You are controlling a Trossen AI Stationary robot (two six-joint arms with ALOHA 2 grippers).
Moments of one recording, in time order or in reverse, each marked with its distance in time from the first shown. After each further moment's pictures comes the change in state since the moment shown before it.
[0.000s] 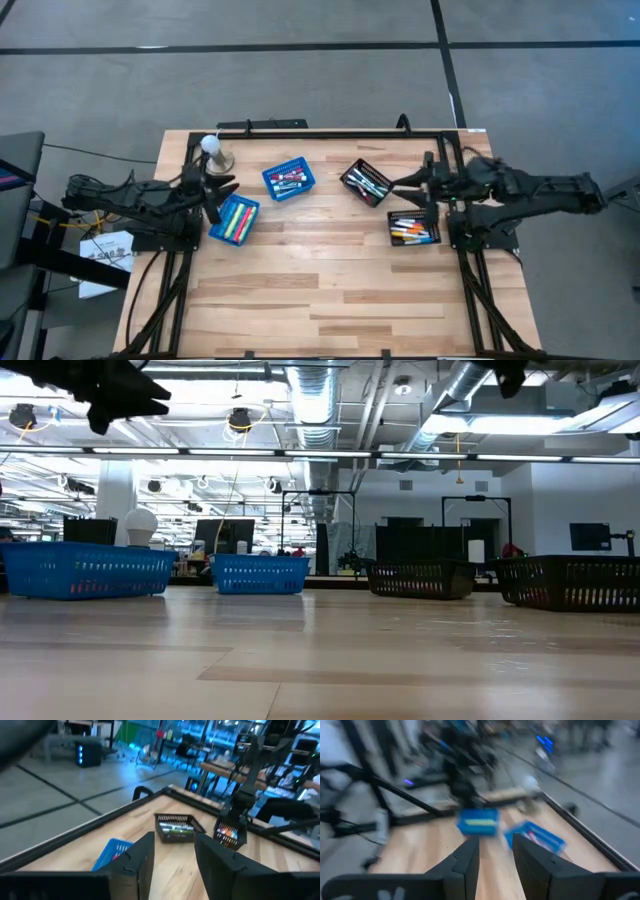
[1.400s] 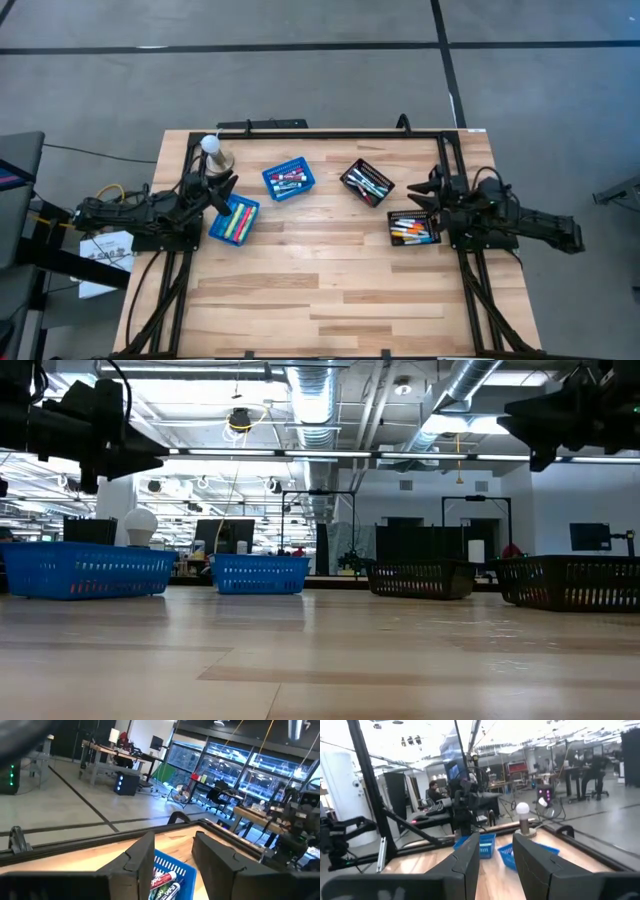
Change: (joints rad) left arm 0.157 -0.312 -0.431 0.362 -0.102 0.042; right arm -0.261 -0.638 -0.631 0.308 -0.227 0.044
